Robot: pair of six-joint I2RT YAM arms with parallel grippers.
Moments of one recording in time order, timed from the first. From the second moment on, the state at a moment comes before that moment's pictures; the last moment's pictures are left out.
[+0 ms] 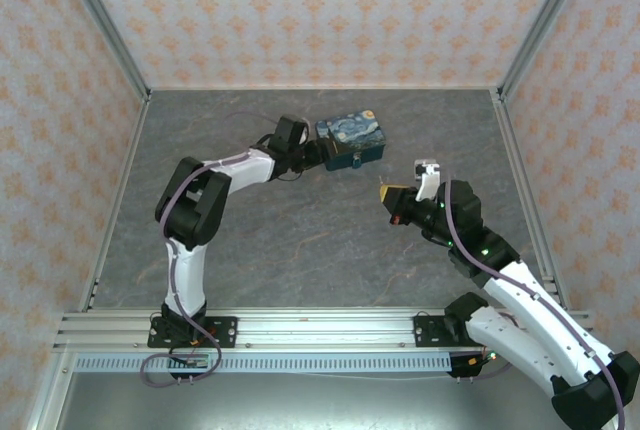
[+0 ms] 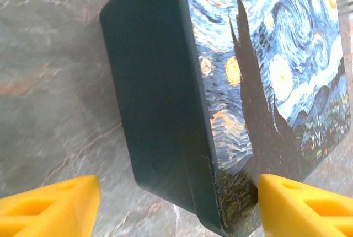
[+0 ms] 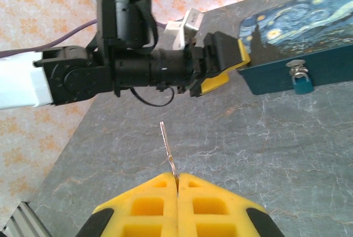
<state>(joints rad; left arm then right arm) -0.42 2.02 1.30 -0.03 0.24 -0.78 0.53 0.71 0.64 -0.28 -0.17 0.55</state>
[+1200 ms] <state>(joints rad) -0.23 1.52 0.80 -0.15 0.21 -0.69 0.53 1.01 0.64 -0.15 -0.28 0.62</state>
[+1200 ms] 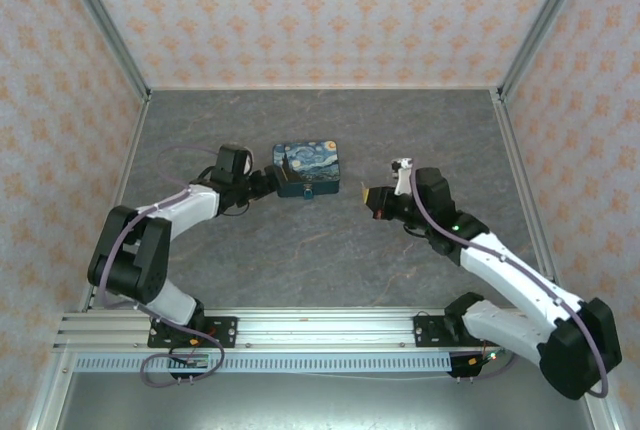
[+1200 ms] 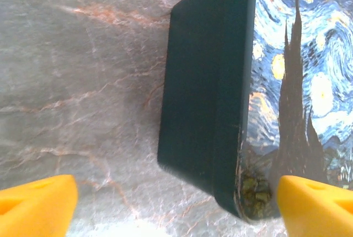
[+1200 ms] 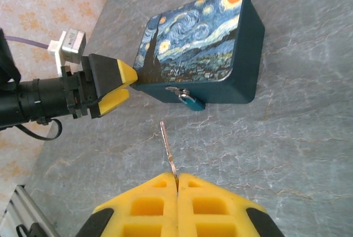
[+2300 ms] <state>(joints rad) -0.41 1.54 0.51 0.36 0.35 -0.64 0.53 1.87 1.11 0.13 -0.46 0.77</state>
